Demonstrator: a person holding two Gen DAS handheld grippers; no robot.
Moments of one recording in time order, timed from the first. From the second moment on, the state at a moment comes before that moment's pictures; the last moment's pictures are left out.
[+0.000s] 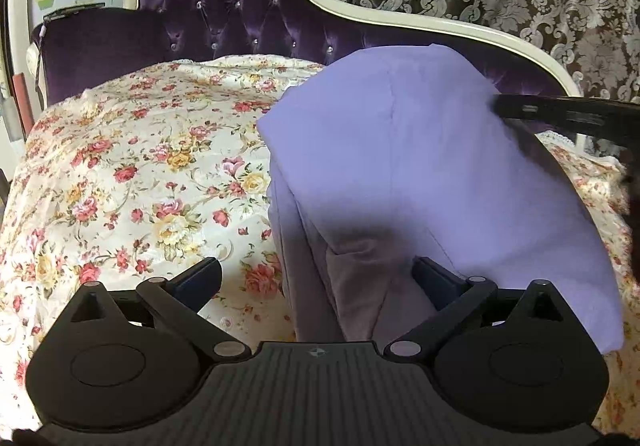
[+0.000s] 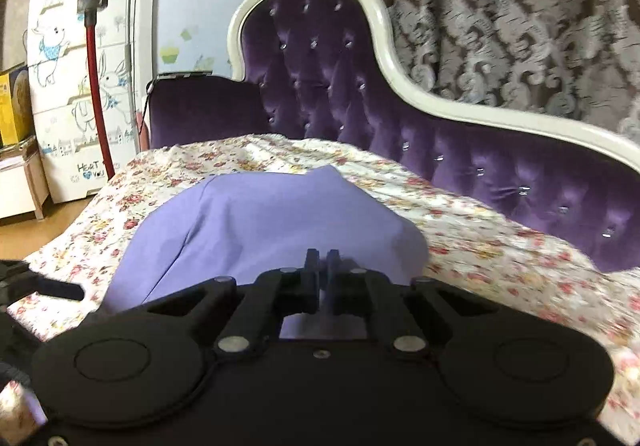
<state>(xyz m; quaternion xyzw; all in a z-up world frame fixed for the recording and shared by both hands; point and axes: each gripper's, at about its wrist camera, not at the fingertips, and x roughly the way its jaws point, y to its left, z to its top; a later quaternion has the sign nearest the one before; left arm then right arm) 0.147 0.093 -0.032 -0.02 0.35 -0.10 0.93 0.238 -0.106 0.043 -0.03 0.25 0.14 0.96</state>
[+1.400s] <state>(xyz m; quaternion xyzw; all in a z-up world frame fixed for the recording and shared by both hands) 0.088 0.055 0.043 0.00 0.29 -0.03 0.96 0.123 -0.132 0.056 0.09 0.25 0.07 0.96</state>
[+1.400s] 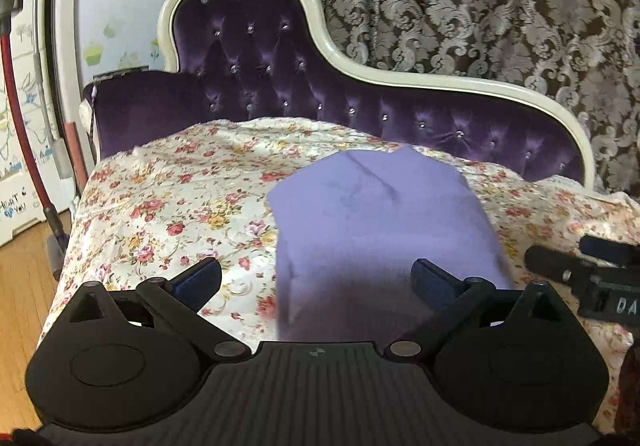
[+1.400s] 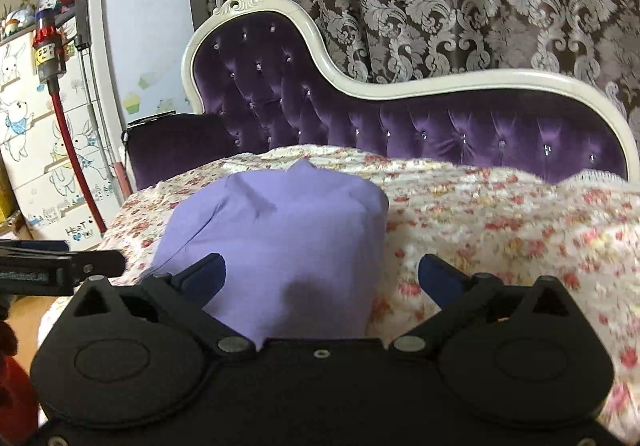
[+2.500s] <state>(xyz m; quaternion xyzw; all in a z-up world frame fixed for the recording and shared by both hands) 0.027 0.026 0.037 0.02 0.37 0.01 0.93 0.041 -0.129 0.066 0.07 0.30 0.02 0.95</state>
